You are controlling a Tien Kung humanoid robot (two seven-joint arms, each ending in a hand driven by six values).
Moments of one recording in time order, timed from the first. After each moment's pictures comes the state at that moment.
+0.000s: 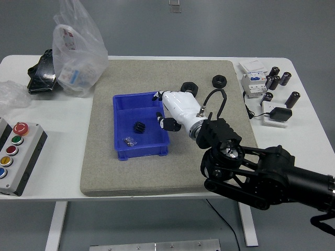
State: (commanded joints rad) left arm -0.03 0.07 -1.54 -0.18 1.68 0.12 0.13; right arm 0.77 -0.20 0.38 1.40 -1.87 -0.27 -0.65
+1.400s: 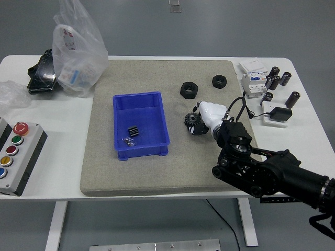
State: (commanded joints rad) left arm -0.03 0.07 -1.53 -0.18 1.68 0.12 0.12; right arm 0.75 -0.16 0.36 1.05 -1.73 -0.29 -0.65
